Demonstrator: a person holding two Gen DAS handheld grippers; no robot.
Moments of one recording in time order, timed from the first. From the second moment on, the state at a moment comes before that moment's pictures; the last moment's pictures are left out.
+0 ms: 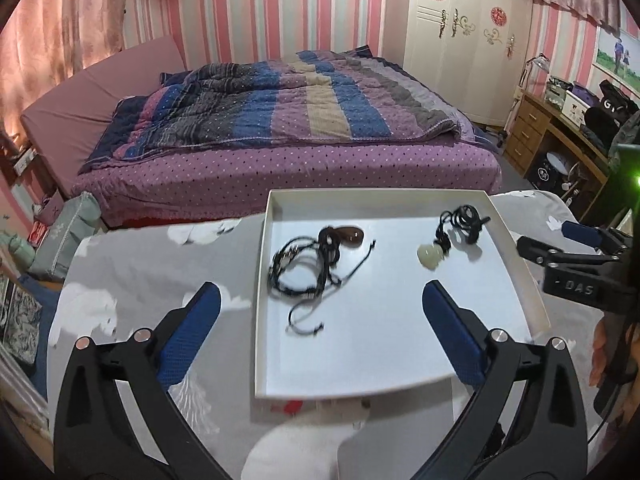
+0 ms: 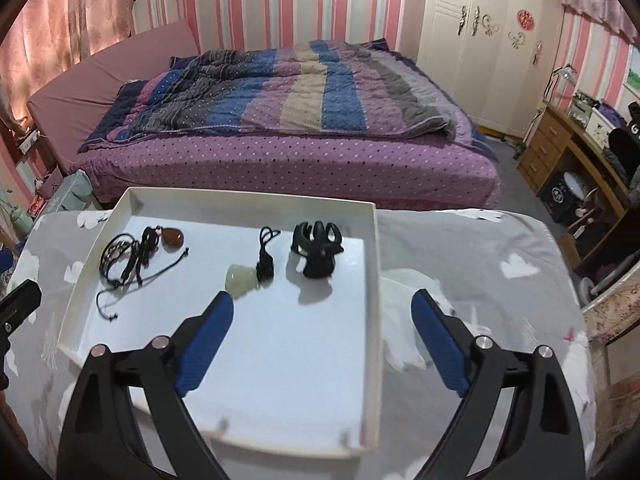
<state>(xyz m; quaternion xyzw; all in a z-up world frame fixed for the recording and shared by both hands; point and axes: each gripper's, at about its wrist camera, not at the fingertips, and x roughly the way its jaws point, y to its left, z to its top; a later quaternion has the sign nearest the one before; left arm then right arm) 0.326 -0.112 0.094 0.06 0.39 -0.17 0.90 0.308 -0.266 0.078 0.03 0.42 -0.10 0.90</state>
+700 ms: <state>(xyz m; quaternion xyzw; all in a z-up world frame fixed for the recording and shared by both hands) 0.227 -0.057 0.137 0.05 0.37 -0.15 0.91 0.152 -0.292 0.185 0.07 0.38 -0.11 0.92</state>
